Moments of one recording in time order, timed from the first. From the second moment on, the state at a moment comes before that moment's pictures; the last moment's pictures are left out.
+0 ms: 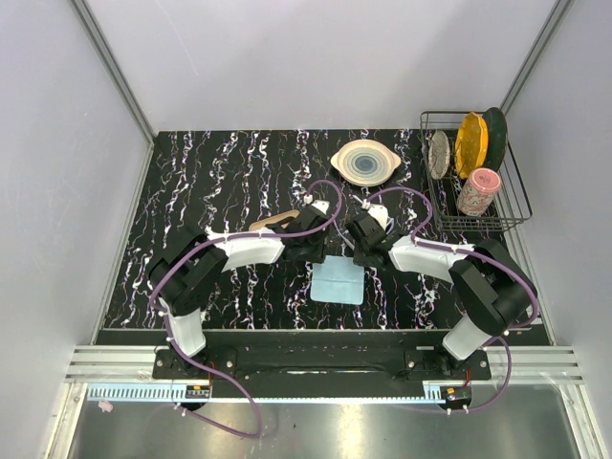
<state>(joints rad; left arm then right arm) -0.80 1.82 1.05 -0.15 -0.08 -0.51 0.67 1.62 0.82 -0.22 0.32 0.67</state>
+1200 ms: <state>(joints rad) -0.81 1.78 1.03 -0.19 -0.03 -0.41 0.67 1.50 0.80 -0.26 0.24 0.58</state>
